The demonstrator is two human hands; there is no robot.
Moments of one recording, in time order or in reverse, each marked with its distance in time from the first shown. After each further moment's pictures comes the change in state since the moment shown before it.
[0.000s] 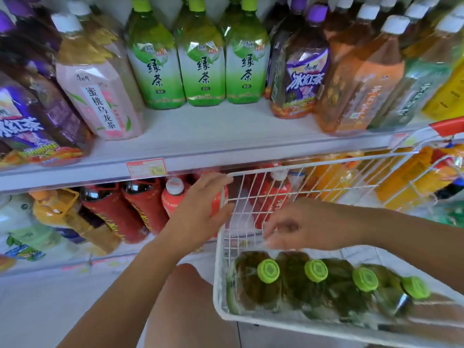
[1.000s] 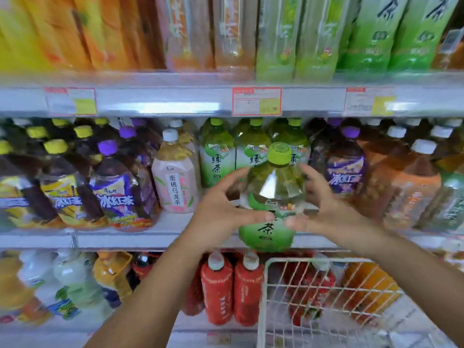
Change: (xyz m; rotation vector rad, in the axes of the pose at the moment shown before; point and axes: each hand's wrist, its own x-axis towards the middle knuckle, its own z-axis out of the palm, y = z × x) left_hand 0.063 0.031 -0.120 -0.658 0.315 -0.088; right_hand 0.046 -0.047 -0.092 0.522 0.593 -0.254
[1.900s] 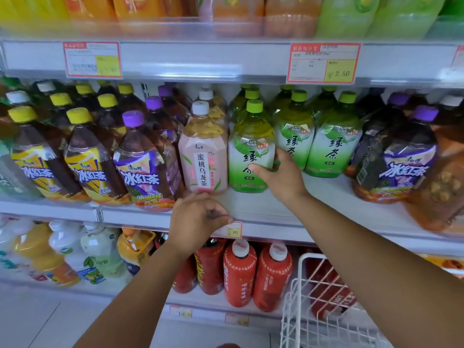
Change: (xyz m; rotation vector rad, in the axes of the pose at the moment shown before) left_hand -0.017 -0.108 -0.090 0.882 0.176 0.039; right_hand 0.165 0.055 0.106 -0.080 0.303 0.018
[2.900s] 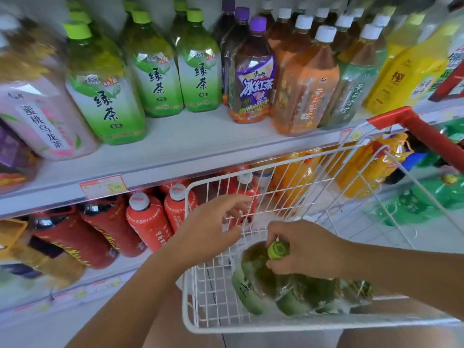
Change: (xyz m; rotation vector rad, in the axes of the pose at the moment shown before) left_hand -0.088 0.186 0.076 -0.402 -0.709 0.251; right_hand -0.284 0.046 -0.181 -0.505 -0.564 0.339
